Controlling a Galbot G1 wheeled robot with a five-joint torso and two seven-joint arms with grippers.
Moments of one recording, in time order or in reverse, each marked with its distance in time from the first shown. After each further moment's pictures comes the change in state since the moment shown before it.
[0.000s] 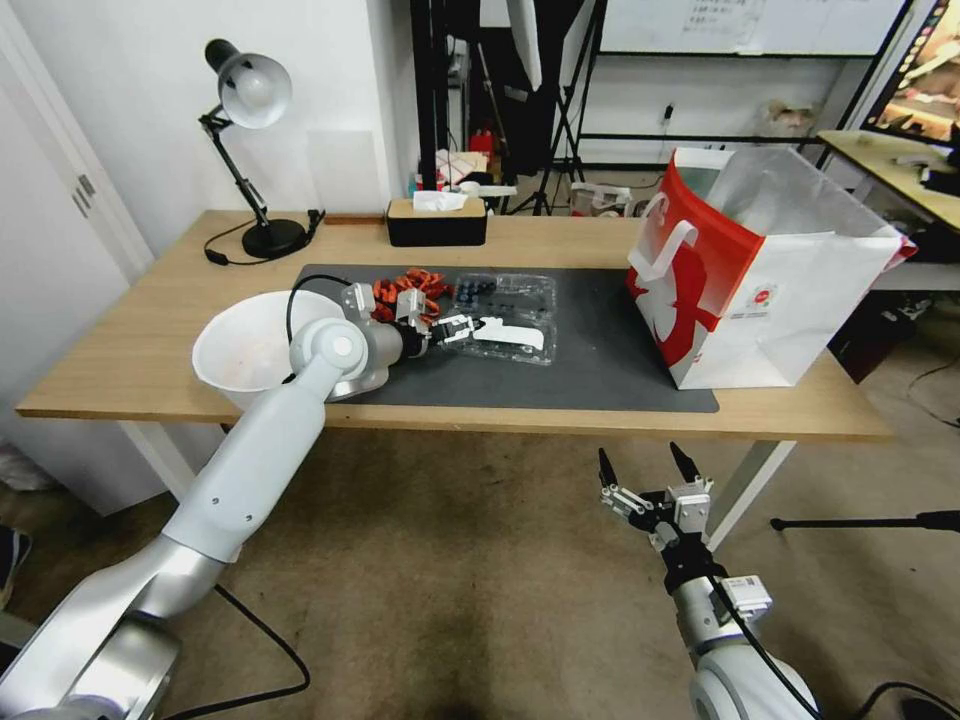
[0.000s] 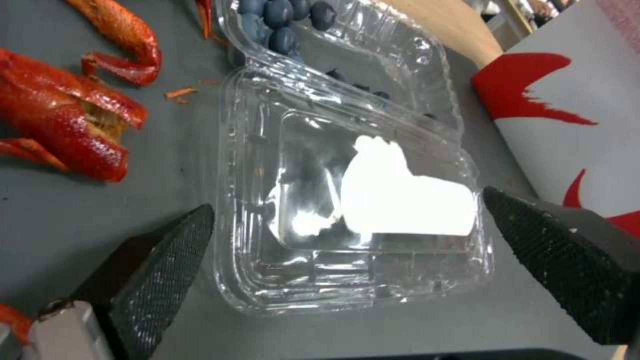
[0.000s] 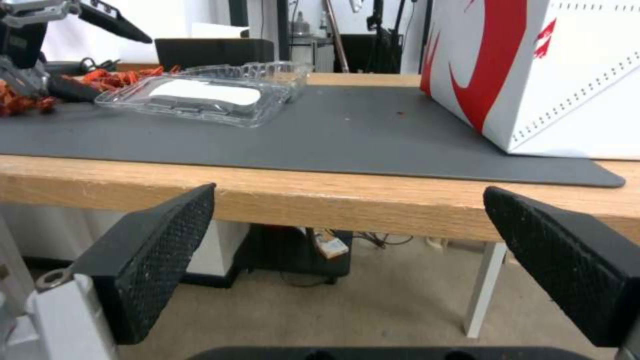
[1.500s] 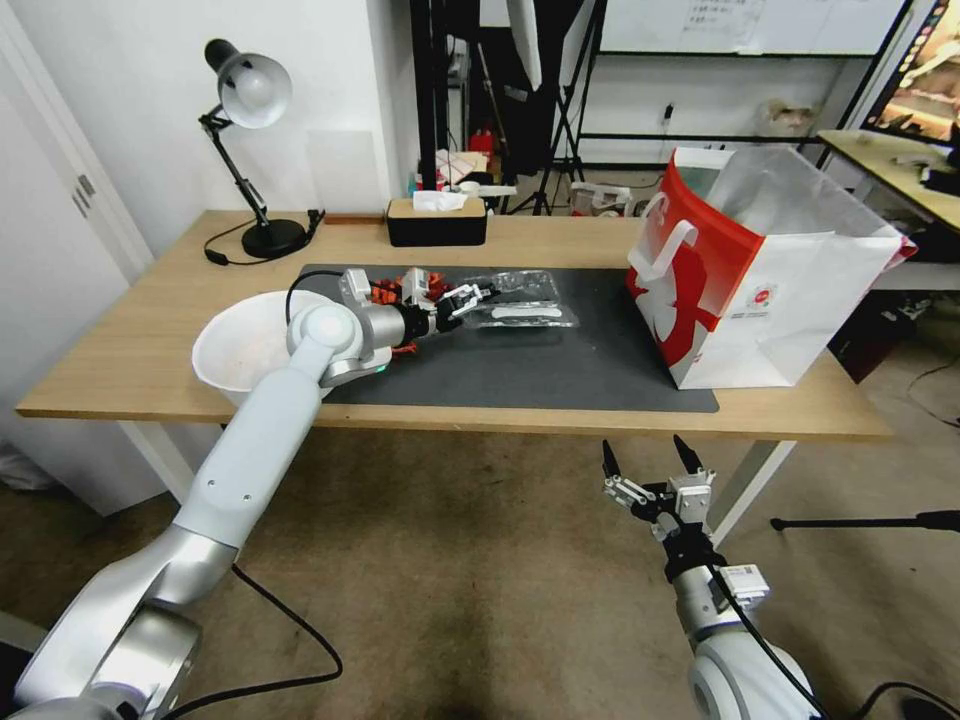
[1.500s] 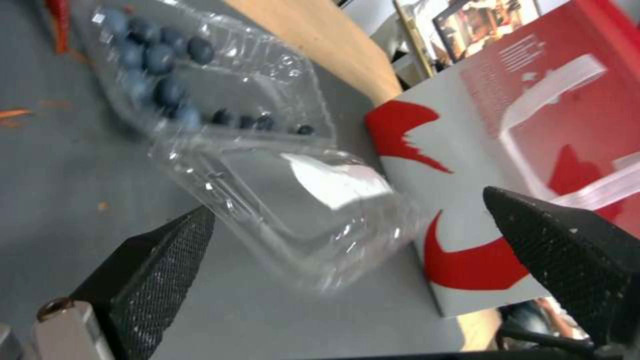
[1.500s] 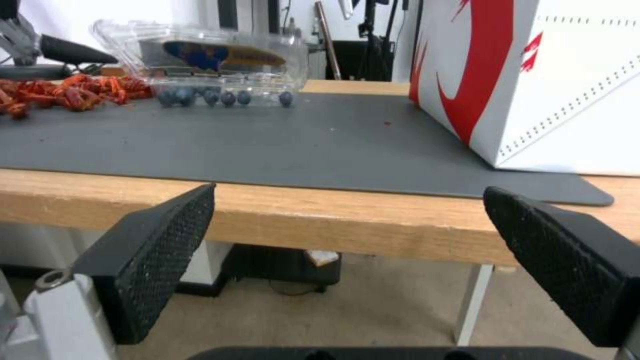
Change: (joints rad) left arm -0.021 -0.043 -0.061 0.012 -0.210 0.015 0.021; right arm 0.042 -0.011 0.000 -0.022 0.001 -0.004 0.022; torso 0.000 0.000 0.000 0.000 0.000
